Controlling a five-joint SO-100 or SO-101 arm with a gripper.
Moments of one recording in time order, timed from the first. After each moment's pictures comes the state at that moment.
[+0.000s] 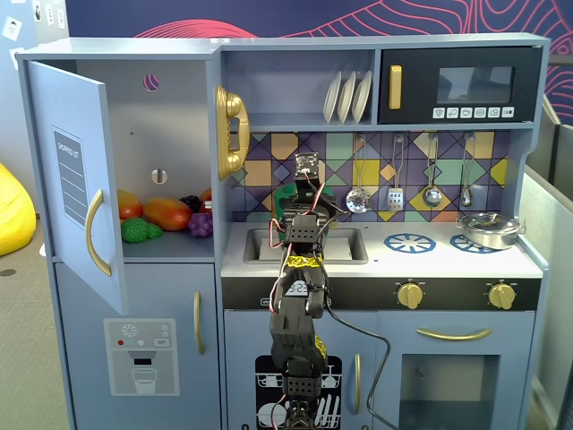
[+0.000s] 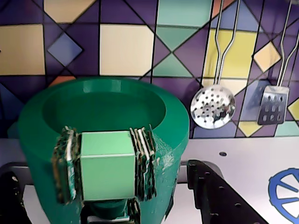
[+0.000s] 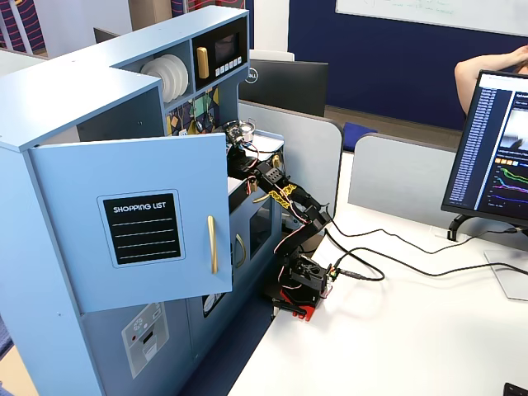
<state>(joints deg) 6.8 125.9 99.4 23.2 -98.2</state>
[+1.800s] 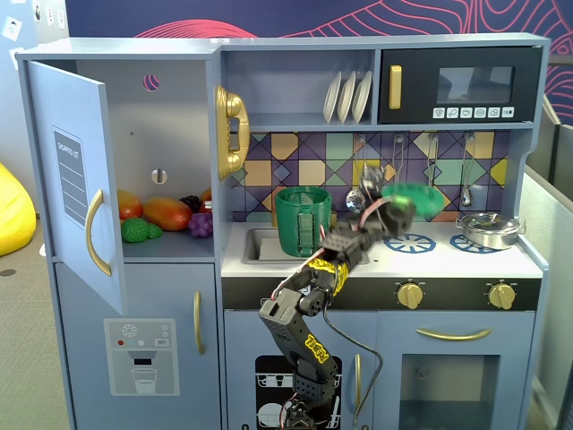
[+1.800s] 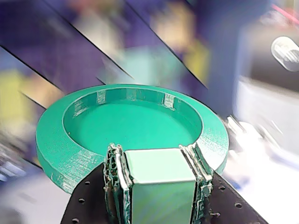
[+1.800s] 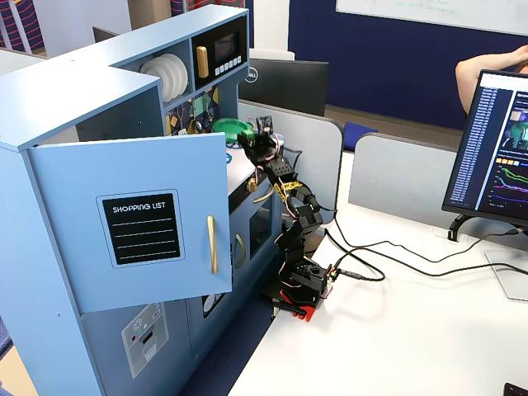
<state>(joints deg) 36.1 122.9 109.5 2.7 -93.1</state>
